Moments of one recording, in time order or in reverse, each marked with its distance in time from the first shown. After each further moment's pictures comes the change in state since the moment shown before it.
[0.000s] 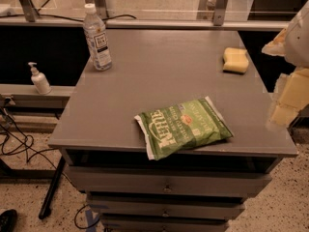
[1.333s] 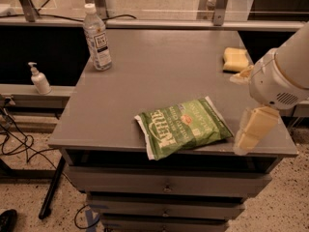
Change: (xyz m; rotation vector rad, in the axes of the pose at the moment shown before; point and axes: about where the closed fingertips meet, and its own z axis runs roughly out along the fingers) arm -0.022 0.022 0.080 -0.047 -0.147 -0.063
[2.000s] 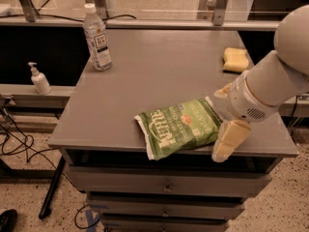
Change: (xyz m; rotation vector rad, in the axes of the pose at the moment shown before) arm -0.006 0.002 0.062 -0.044 -0.028 0.048
